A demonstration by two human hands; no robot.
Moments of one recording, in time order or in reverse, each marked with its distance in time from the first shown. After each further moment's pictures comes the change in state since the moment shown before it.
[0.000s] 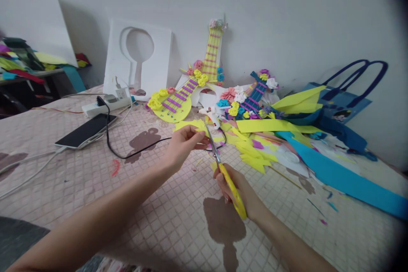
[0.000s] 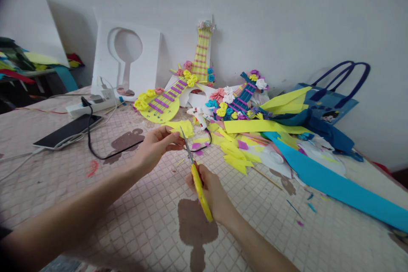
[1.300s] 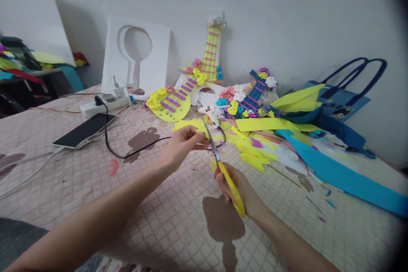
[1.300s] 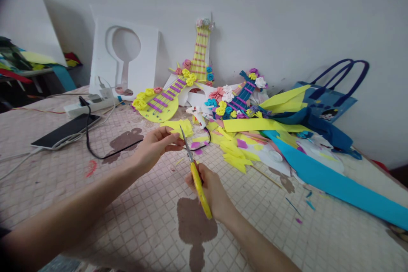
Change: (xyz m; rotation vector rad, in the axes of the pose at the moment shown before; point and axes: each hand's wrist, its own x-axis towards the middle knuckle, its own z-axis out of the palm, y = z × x) left_hand 0.000 -0.003 -0.003 0.019 -0.041 -0.032; right_hand 0.003 0.014 0.002 0.061 0.011 0.034
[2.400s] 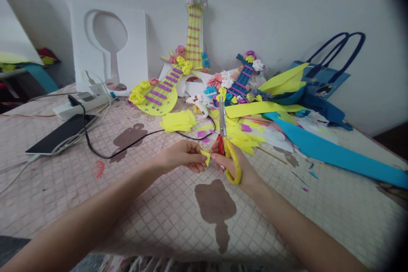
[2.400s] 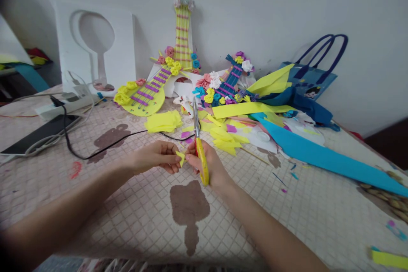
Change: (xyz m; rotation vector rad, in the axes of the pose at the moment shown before) left_hand -0.006 -0.017 0.005 0.235 -0.518 -0.465; right_hand 0.008 -0.004 -0.019 0.370 0.090 -0.055
